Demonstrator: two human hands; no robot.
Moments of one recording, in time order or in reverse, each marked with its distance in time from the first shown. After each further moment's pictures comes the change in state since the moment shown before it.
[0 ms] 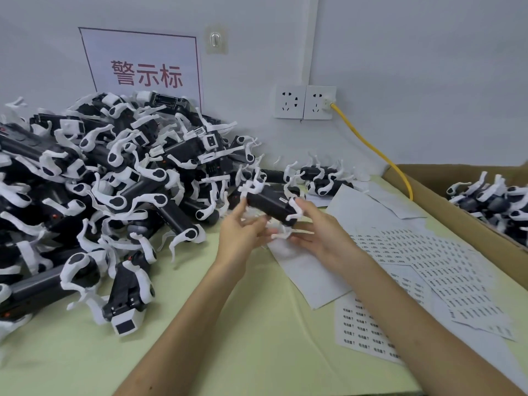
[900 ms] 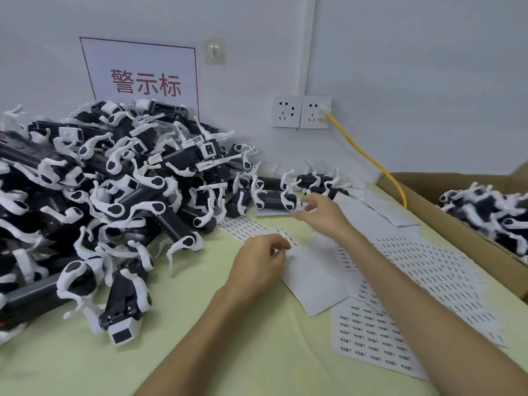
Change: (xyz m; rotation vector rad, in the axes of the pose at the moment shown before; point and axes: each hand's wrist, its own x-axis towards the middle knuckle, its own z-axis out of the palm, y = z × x) left_hand -0.006 -0.024 0.009 0.936 -0.210 0.236; right_hand 0.058 -0.025 -0.027 -0.983 0.137 -0.244
